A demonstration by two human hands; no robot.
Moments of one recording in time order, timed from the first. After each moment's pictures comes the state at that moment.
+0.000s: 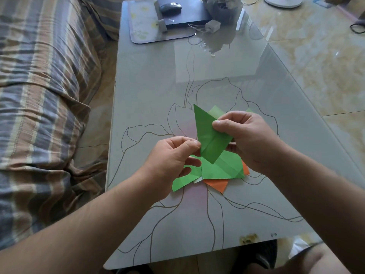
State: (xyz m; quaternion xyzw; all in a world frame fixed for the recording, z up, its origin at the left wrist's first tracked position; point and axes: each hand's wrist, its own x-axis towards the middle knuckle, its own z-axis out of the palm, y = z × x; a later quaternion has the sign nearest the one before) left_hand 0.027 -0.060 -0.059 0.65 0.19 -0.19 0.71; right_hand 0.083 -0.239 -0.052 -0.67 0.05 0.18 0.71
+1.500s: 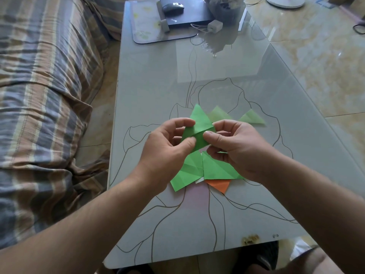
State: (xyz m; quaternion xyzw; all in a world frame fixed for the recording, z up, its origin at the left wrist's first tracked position) left_hand 0.034 -0.048 -0.068 0.70 0.08 -0.04 0.70; right_hand 0.069 -0.224 -0.055 -0.64 0.06 0.25 0.73
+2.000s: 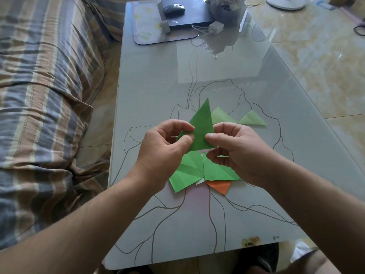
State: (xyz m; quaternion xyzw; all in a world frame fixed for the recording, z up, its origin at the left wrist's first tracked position) left_hand 0.036 -0.044 -0.066 0.70 0.08 -0.01 0.70; right_hand 0.067 -0.225 -0.055 -0.65 0.08 0.26 0.71
